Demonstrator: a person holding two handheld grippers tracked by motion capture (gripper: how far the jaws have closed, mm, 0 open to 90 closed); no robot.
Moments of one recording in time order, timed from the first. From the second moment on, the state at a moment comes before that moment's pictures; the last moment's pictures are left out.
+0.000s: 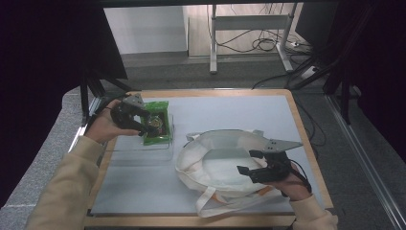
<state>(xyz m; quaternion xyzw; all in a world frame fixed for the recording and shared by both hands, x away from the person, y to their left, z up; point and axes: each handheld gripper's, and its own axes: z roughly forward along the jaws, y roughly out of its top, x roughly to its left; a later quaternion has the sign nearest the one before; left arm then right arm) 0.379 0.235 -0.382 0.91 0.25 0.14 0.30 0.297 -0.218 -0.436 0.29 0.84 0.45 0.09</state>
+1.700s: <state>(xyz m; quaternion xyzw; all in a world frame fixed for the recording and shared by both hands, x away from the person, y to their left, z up) 0.284 0.204 -0.450 0.87 0.31 0.12 0.37 0.300 -0.225 -0.436 0.31 0.83 0.44 0.11</state>
